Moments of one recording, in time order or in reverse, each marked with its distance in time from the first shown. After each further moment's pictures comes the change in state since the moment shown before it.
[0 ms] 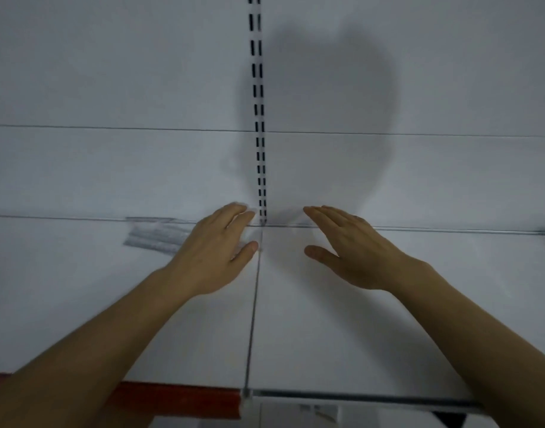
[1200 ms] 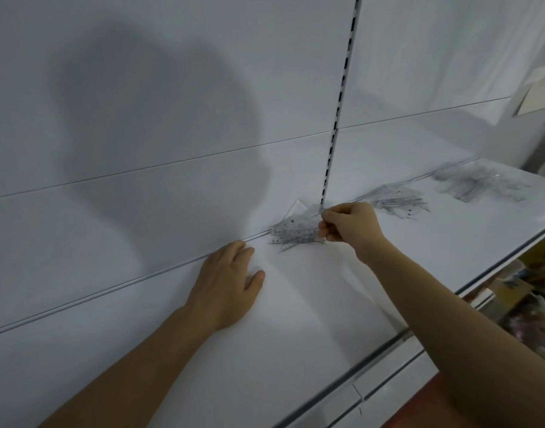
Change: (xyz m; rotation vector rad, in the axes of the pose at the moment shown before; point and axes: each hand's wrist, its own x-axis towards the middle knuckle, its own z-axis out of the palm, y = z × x) left_hand 0.222 0.378 0.180 -0.199 -0.197 0.177; right_hand -0.245 0.369 -0.067 1.048 0.769 1.047
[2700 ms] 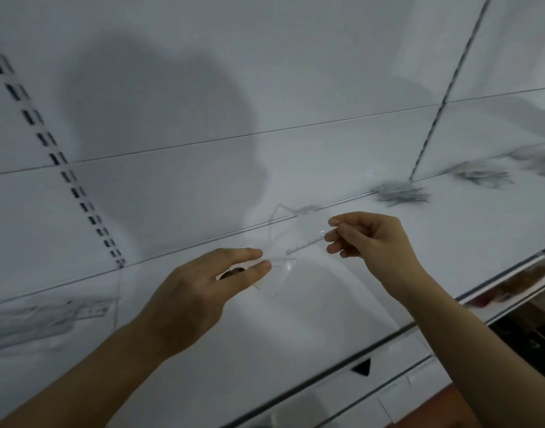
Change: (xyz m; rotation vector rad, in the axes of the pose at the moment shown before) left_hand -0.235 -0.164 -0.153 0.028 0.359 0.580; right_hand -0.237 -0.027 0.172 0.054 -0.201 -0.235
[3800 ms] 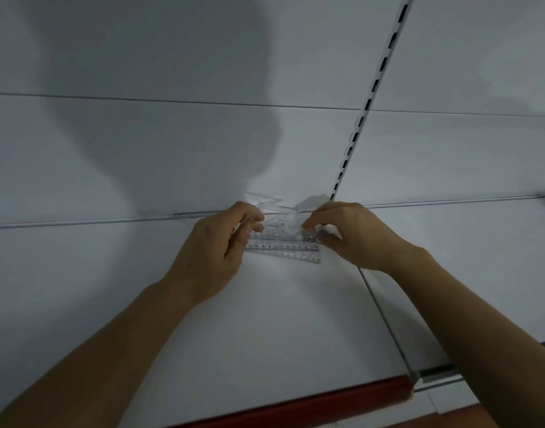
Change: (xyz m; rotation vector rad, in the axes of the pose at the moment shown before) left_hand -0.244 -0.123 -0.161 -0.357 0.202 -0.629; right_hand -0.051 -0.047 0.341 -0.953 -0.599 -0.667
